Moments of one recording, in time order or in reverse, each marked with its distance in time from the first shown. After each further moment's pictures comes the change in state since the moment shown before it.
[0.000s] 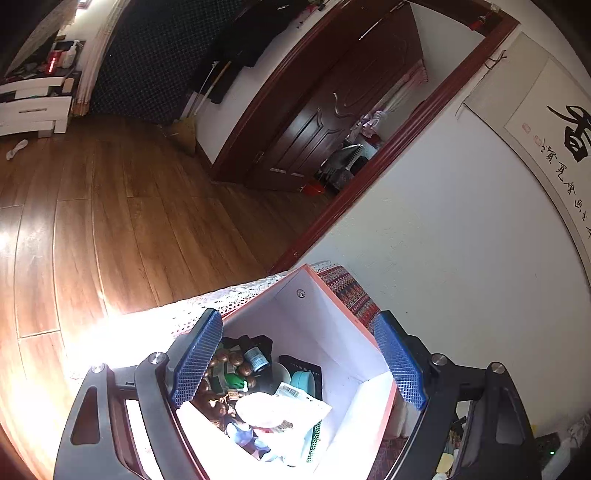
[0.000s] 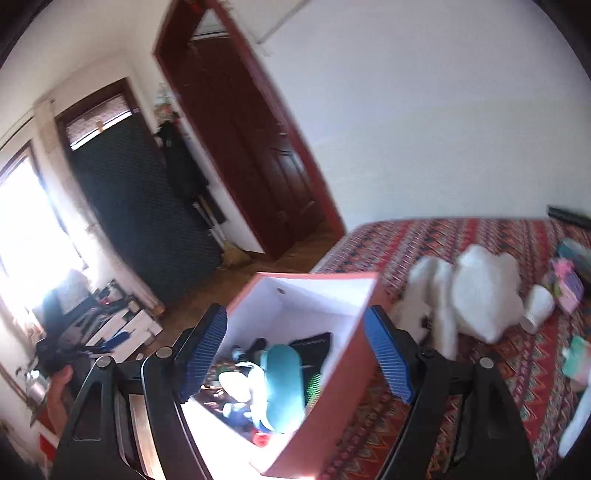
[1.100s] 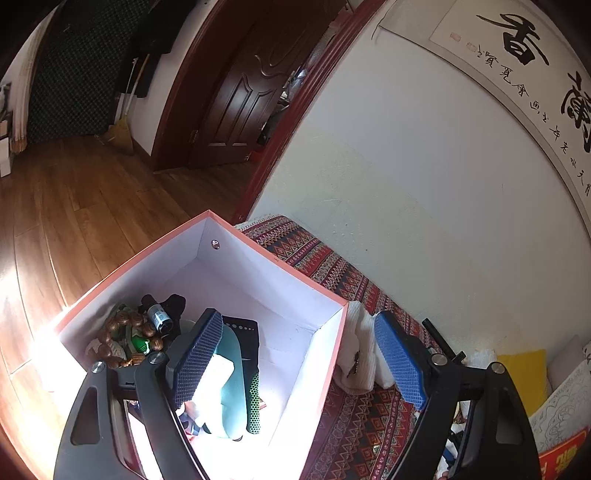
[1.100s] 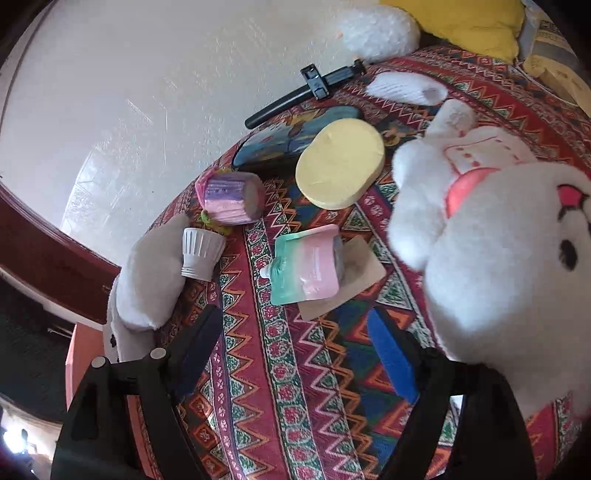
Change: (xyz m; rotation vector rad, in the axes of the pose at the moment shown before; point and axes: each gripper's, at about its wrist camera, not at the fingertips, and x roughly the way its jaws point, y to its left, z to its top) left arm 0.037 -0.119 -0.071 0.233 0.125 -0.089; right arm -0.083 -0.299 -0.078 0.589 0.001 -0.553
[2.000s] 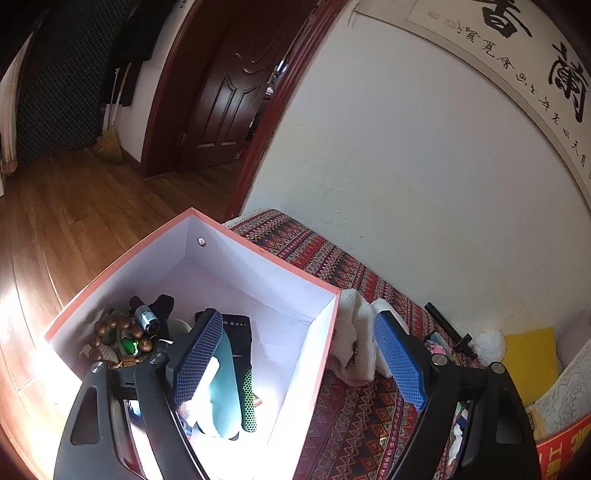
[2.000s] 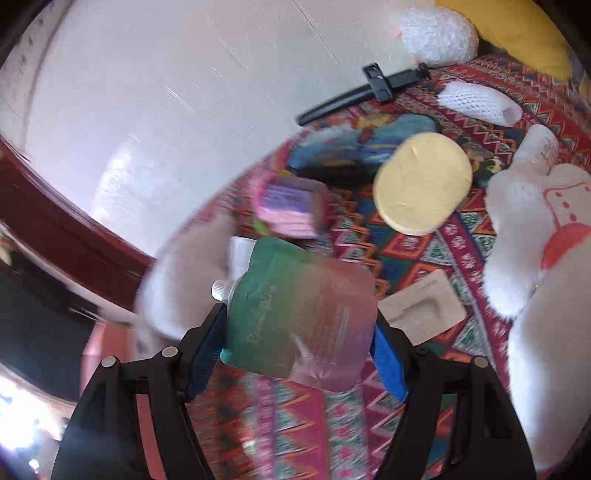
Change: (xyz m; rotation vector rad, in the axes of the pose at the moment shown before) left arm 0.013 -0.033 -0.011 0.125 0.027 -0.026; right arm 0.004 0.042 0.008 -0.034 -0.005 0.217
